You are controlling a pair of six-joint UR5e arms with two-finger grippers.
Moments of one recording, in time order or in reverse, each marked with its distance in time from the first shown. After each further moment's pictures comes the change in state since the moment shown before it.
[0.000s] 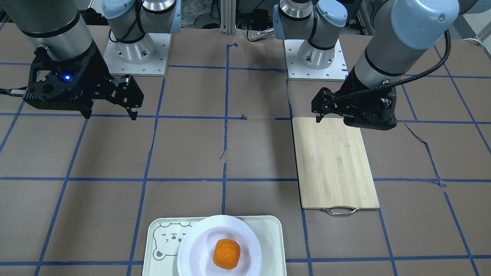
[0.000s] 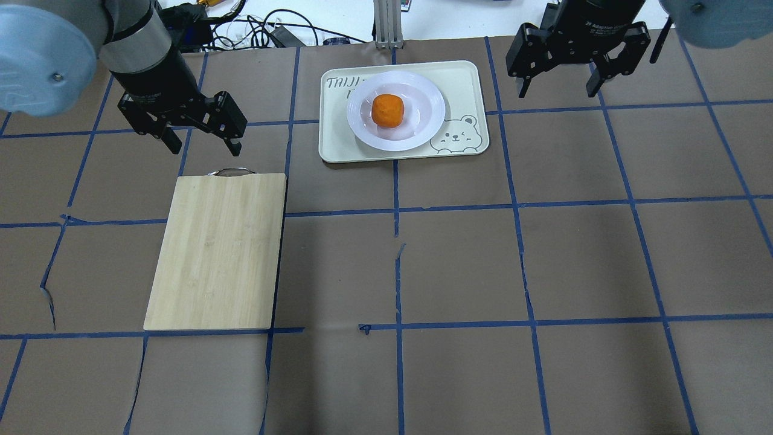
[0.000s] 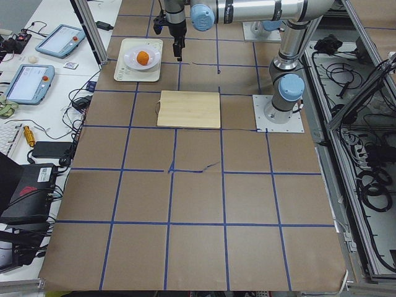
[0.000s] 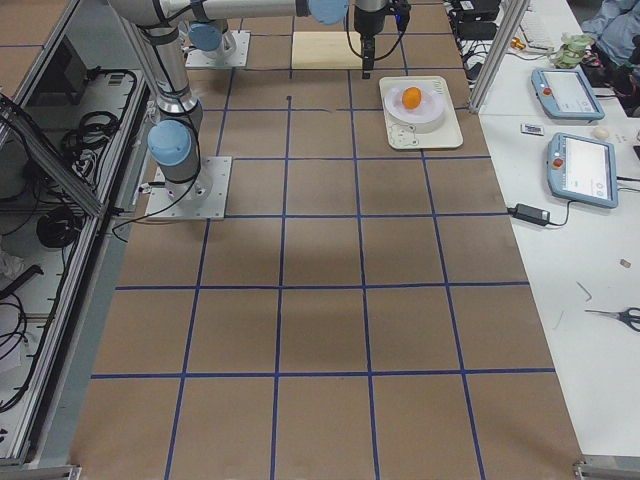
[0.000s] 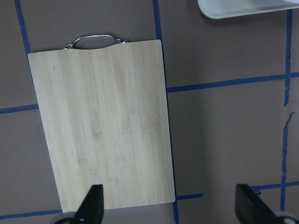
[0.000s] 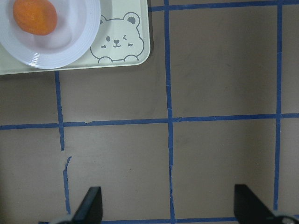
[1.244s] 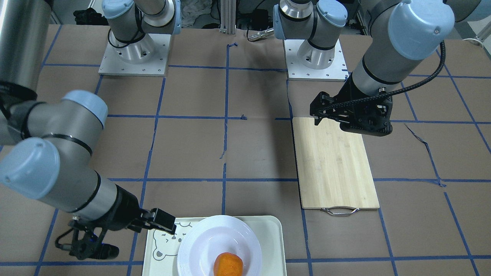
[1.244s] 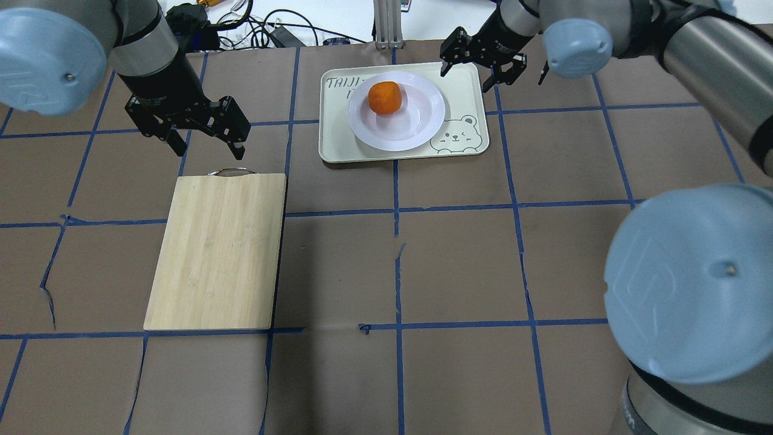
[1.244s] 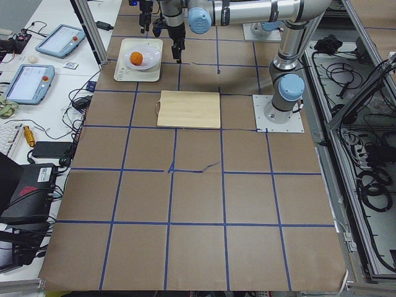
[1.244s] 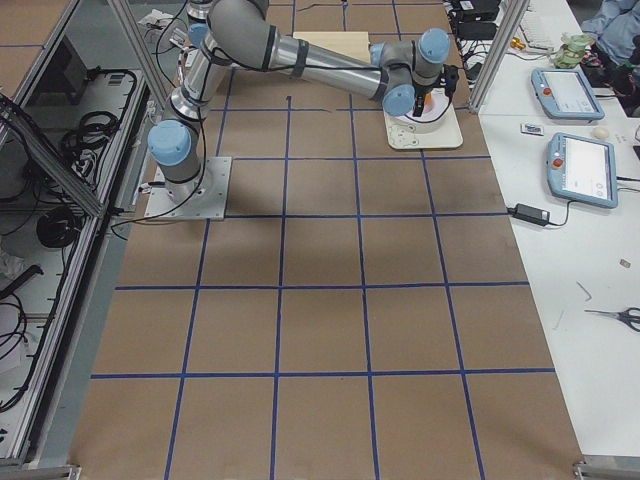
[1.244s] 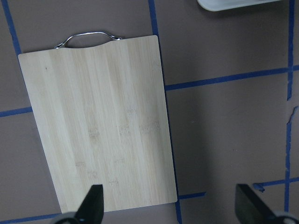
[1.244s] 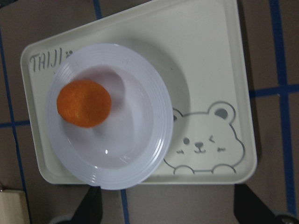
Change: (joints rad) left arm -0.002 -0.018 0.000 -0.001 0.000 0.020; right arm -0.037 0.413 -0.128 -0.330 0.329 0.062
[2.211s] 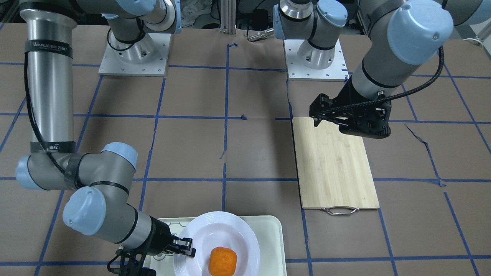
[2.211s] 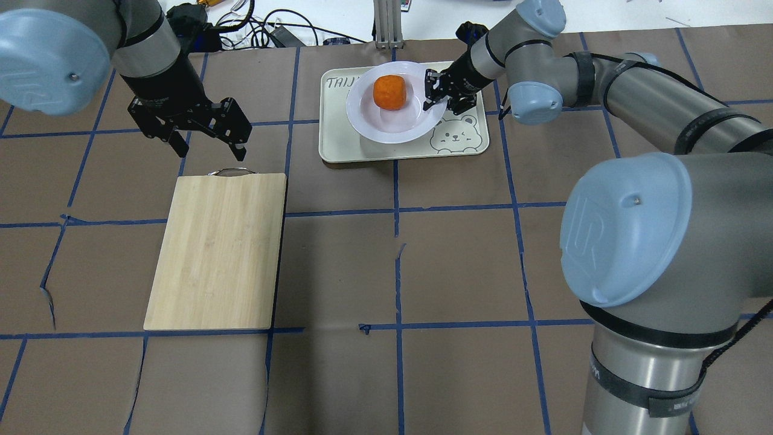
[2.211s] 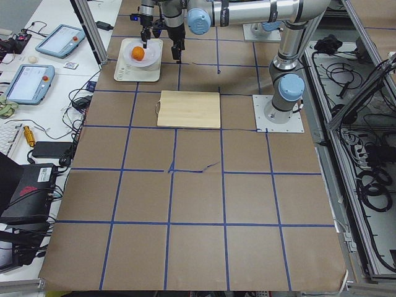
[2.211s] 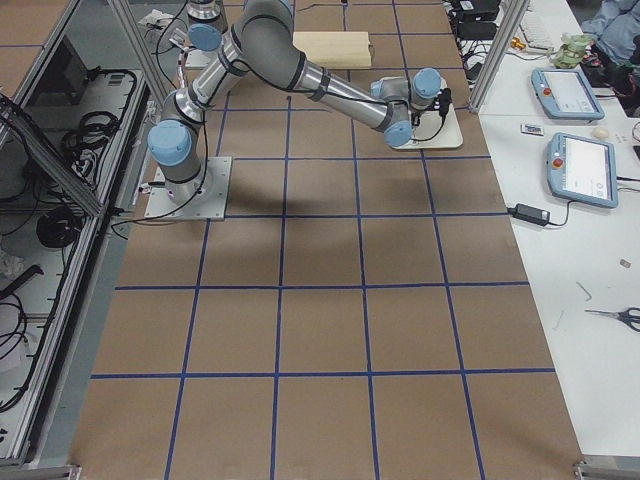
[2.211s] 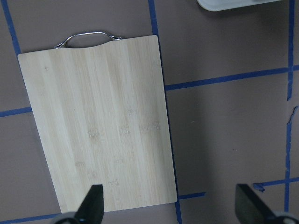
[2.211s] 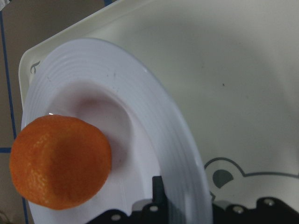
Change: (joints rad) left arm 0.001 -0.011 -0.001 0.000 -0.002 0.013; right arm 0.026 0.268 0.040 -0.406 0.209 0.106
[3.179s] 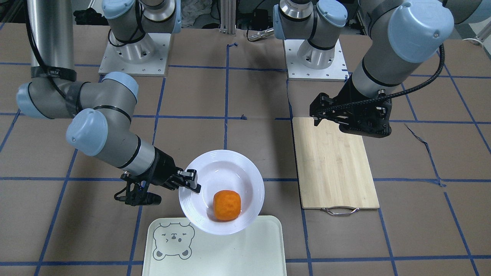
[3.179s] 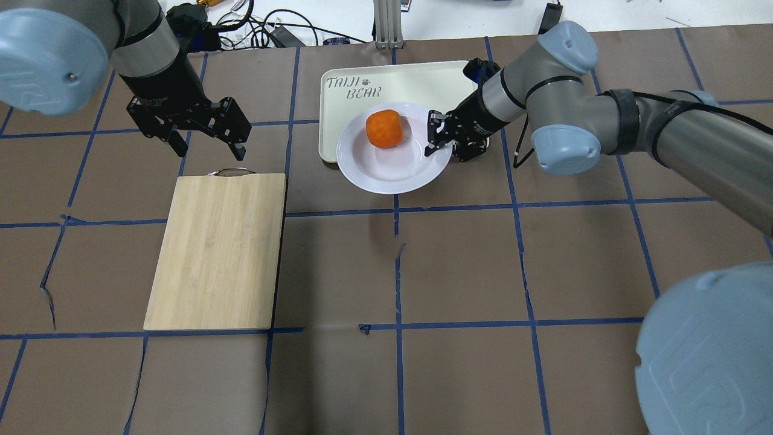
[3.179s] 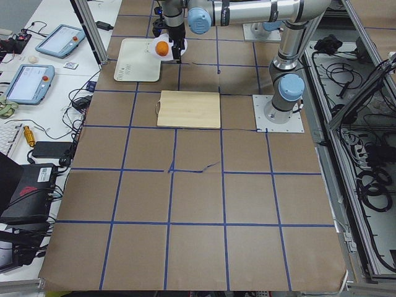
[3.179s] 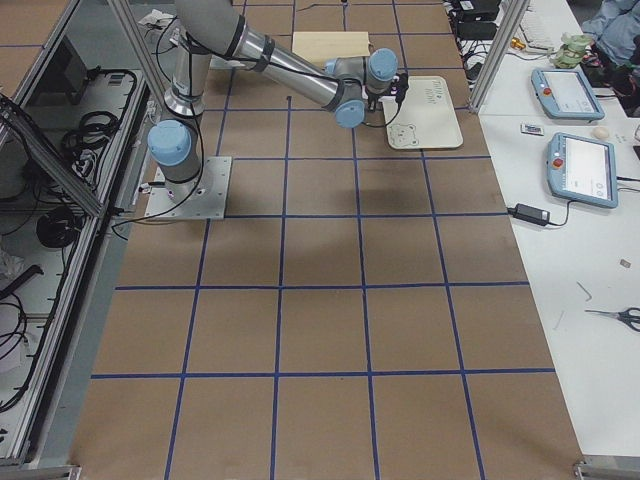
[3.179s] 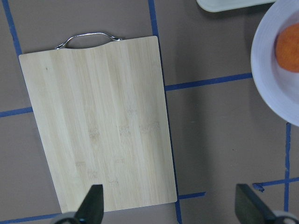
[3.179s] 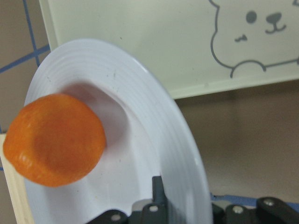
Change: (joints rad) left arm 0.000 0.003 0.000 0.000 0.000 0.000; right arm 0.005 -0.333 0.346 0.054 0.044 0.001
